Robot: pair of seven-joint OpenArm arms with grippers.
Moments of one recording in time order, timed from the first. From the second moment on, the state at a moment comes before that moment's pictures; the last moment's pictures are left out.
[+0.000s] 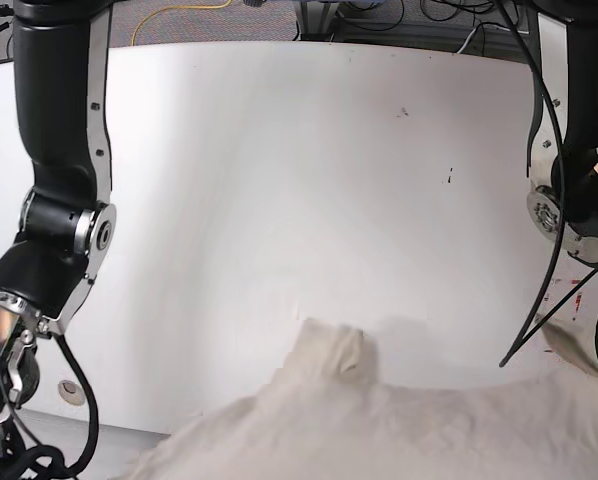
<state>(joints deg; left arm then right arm) -59.3 -19.0 -28.0 110.3 -12.0 -42.2 72.0 65.6 16.0 7.9 83.4 1.8 33.1 -56.7</state>
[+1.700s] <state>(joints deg) 4.8 -17.9 -34.5 110.7 -12.7 -42.2 71.7 -9.7 3.1 30.5 108.4 0.8 41.3 -49.9</state>
